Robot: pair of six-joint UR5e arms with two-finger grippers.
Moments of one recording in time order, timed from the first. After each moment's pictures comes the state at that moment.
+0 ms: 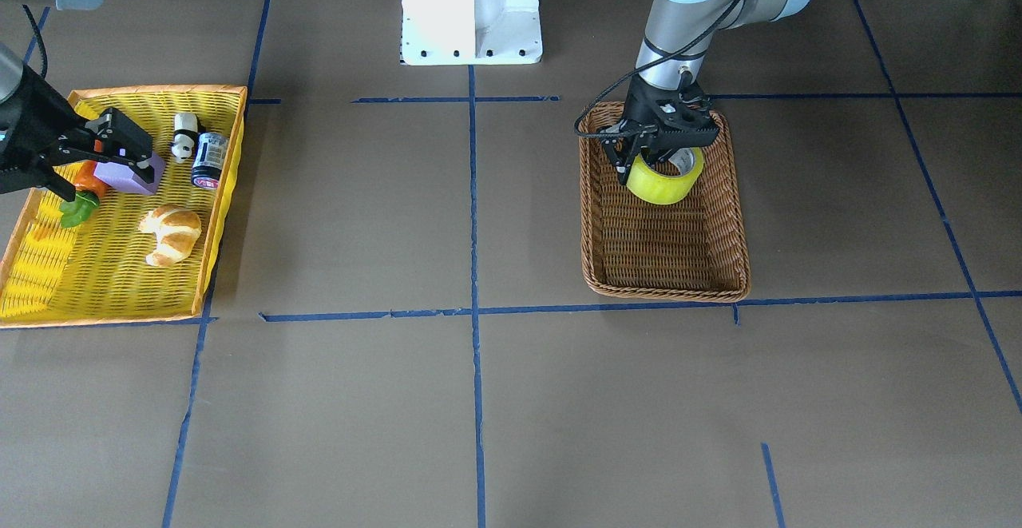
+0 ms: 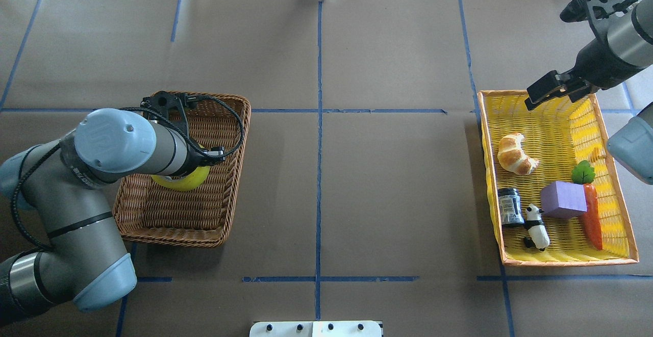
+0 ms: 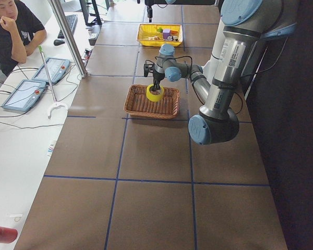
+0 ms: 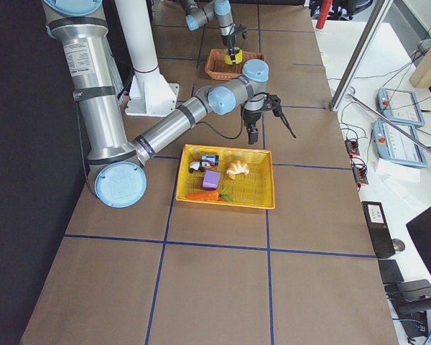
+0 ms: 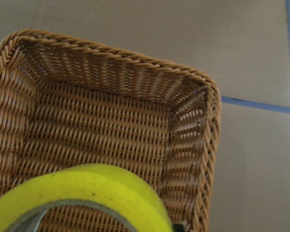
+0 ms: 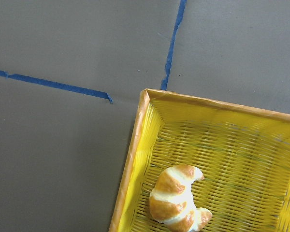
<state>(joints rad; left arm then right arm) -0.53 -1.92 -1.91 -1.72 -1.70 -1.32 1.08 -1.36 2.00 -1.69 2.26 0.48</state>
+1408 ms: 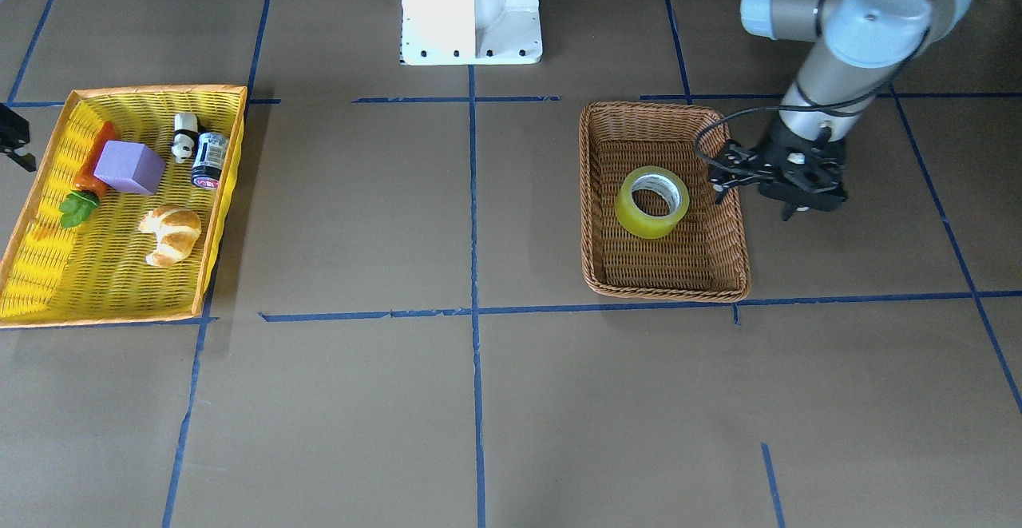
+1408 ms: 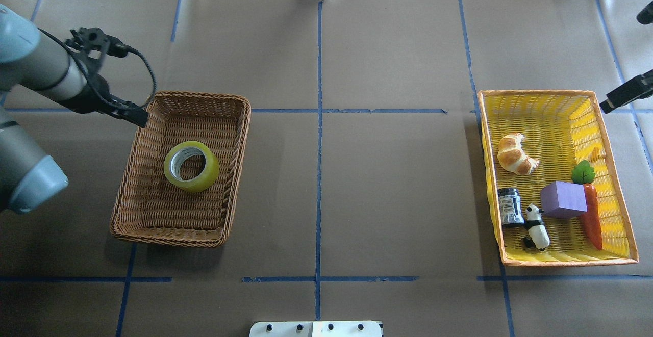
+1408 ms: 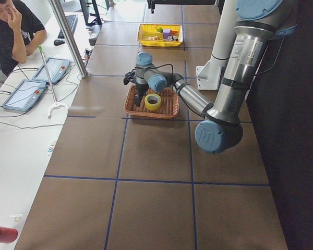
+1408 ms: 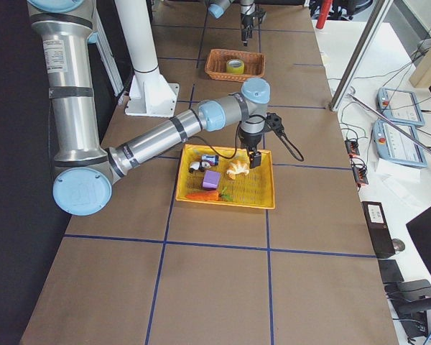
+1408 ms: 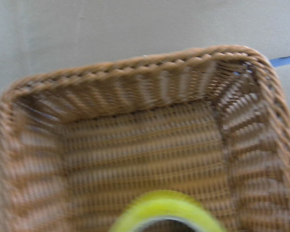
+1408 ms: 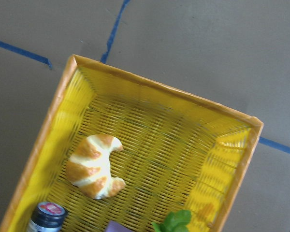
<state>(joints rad) -0.96 -1.80 -1.86 -1.70 -2.11 -0.48 1.28 -1.52 1.98 -1.71 2.30 0.05</state>
